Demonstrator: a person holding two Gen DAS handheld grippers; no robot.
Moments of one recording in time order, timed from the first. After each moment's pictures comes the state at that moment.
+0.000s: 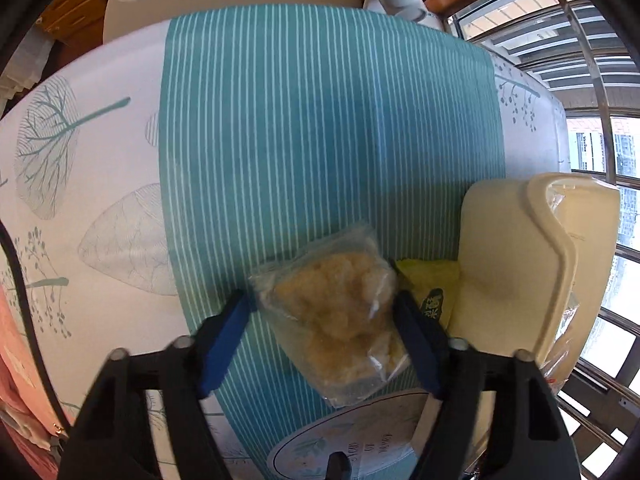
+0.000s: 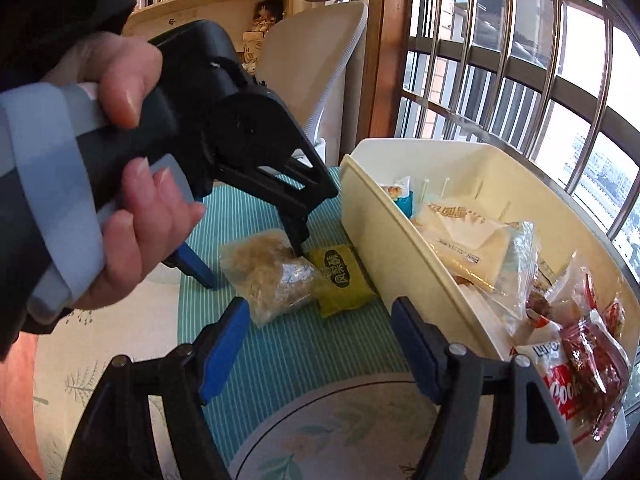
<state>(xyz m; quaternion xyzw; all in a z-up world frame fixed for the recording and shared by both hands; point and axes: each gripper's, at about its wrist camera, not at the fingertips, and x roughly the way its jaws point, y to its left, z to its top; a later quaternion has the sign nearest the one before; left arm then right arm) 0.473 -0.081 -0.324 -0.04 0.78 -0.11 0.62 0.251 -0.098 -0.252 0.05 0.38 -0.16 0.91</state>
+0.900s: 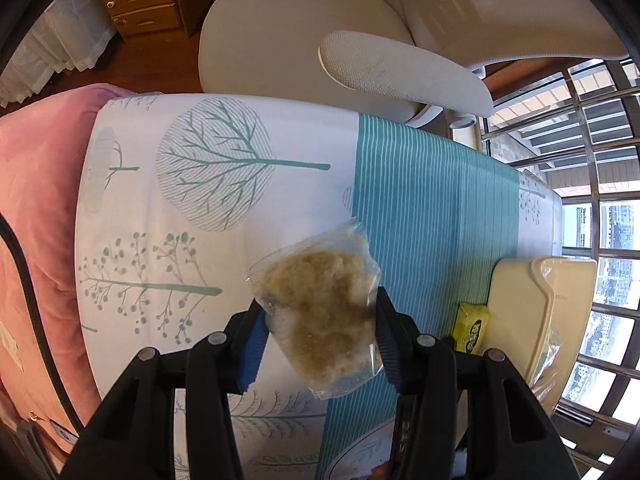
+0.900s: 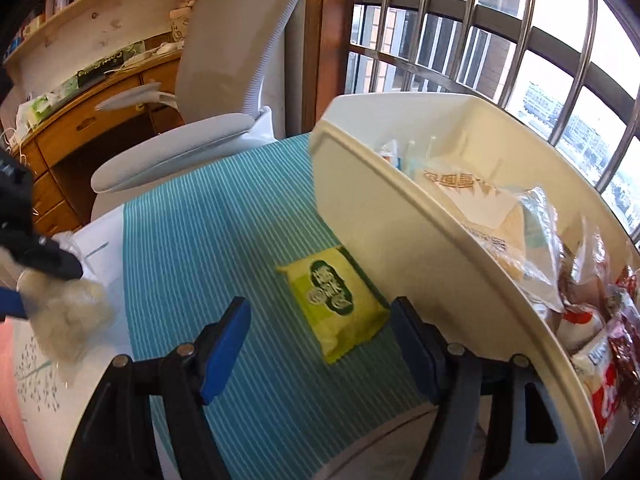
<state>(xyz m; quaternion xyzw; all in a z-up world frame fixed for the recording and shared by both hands) 0.485 0.042 -0.276 -0.10 0.71 -0.05 0.70 0.320 -0.110 -0.283 0.10 0.43 -0.27 0.85</state>
